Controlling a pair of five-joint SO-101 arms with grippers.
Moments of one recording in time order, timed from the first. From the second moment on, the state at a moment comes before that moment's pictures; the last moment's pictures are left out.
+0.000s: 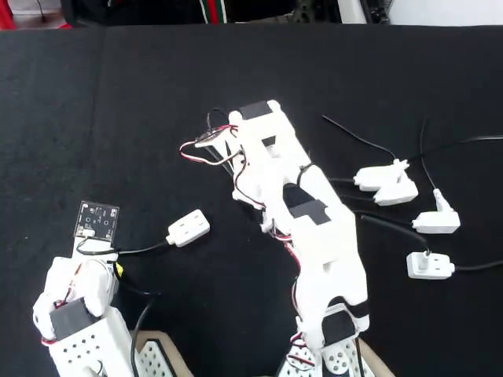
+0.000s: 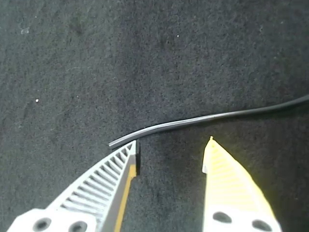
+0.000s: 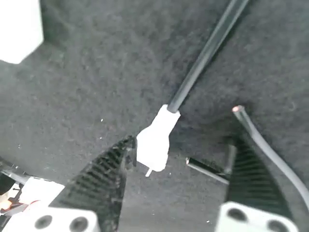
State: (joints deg) left arm -32.8 -104.2 95.8 73.1 -37.8; right arm -20.6 40.2 -18.8 99.2 35.5
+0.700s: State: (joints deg) left arm -32.8 -104.2 95.8 73.1 -37.8; right arm -18.9 31.8 -7.0 94.7 29.2
